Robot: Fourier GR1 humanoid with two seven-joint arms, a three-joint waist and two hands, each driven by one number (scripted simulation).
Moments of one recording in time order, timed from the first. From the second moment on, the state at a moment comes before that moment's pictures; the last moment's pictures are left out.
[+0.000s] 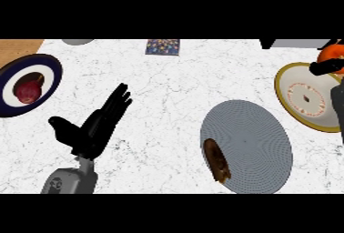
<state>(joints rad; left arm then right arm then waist) -0.14 0.06 -0.12 -1.57 0.19 -0.09 0.18 -0.76 -0.46 -0.28 -0.89 1.24 -0.20 0.56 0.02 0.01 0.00</state>
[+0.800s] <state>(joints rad) -0.15 0.05 -0.13 -1.57 0.18 -0.09 0.19 -0.84 -0.55 -0.53 -0.40 1.05 -0.43 0.31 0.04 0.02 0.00</state>
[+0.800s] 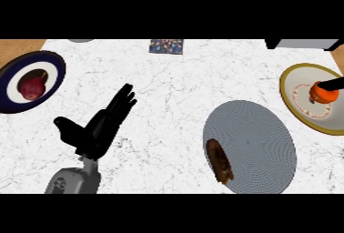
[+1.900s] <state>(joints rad) -0.07 0.08 -0.07 -1.57 0.19 -0.08 0.16 -0.42 -0.06 -0.65 -1.26 0.42 -0.49 -0.40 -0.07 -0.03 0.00</state>
